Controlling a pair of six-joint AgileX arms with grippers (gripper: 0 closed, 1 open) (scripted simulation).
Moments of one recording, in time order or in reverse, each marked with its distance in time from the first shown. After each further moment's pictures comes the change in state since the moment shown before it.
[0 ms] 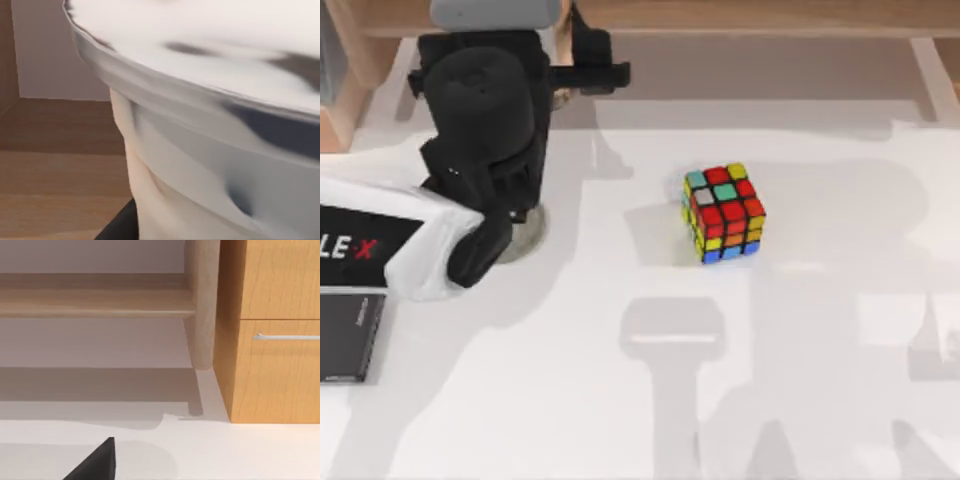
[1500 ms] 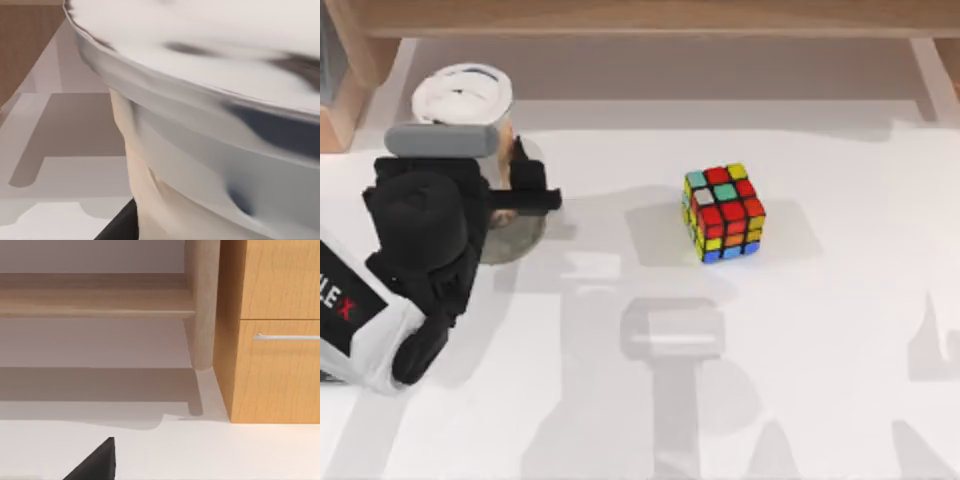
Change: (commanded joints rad) left arm 0.140 0.162 -0.297 0.267 0.155 -0.018; right arm 0.000 0.000 0.000 0.000 0.000 0.000
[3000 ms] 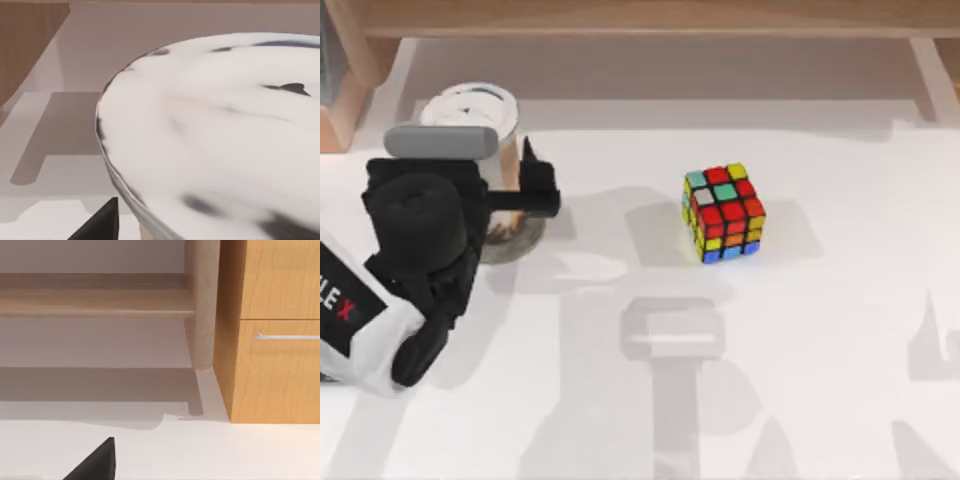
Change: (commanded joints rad) left arm -0.004 -0.004 -0.003 0.003 -0.003 0.000; right arm 0.000 0.000 0.000 0.000 0.000 0.000
